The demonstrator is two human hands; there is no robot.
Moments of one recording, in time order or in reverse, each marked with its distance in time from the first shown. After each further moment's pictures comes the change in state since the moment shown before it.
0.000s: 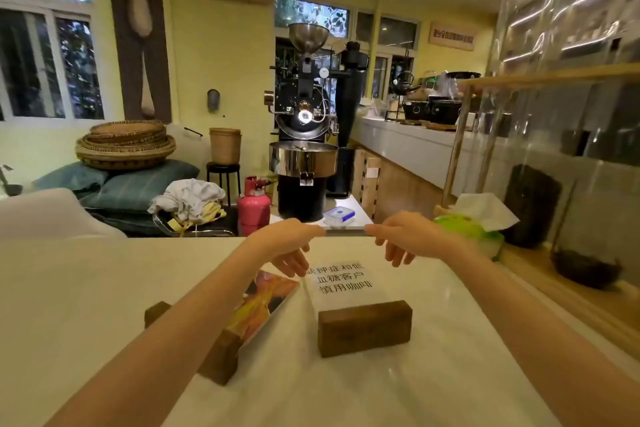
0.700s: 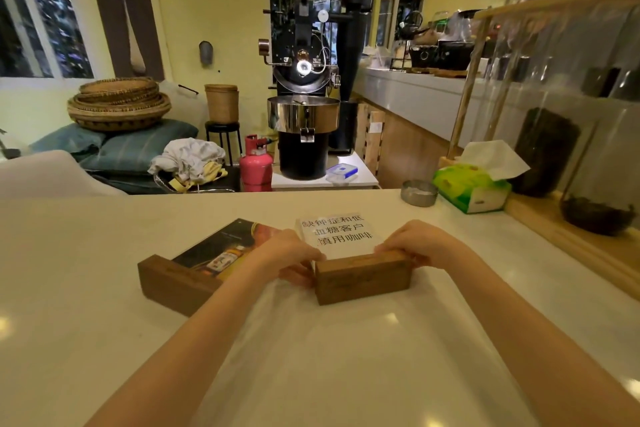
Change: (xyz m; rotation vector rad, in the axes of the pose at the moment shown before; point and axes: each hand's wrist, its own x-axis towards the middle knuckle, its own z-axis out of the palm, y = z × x) left_hand 0.016 -0.058 0.060 -0.223 -0.039 -0.166; right_hand 0.006 0.066 0.065 0.375 -0.095 0.385
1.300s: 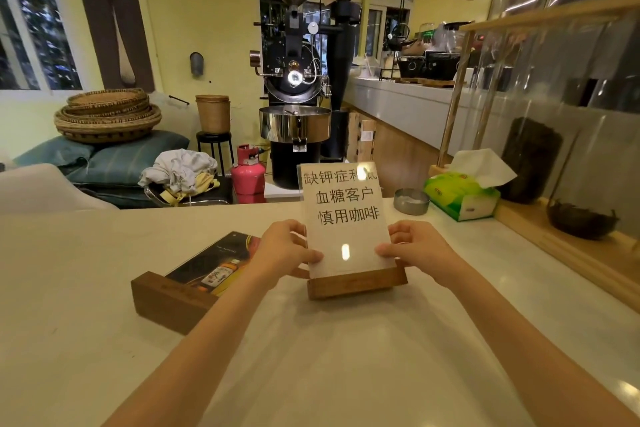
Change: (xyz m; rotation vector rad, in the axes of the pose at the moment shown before) left_hand -0.017 0.010 -0.002 -0.141 0.125 0.292; right_hand -0.029 0.003 -0.002 0.224 0.117 -0.310
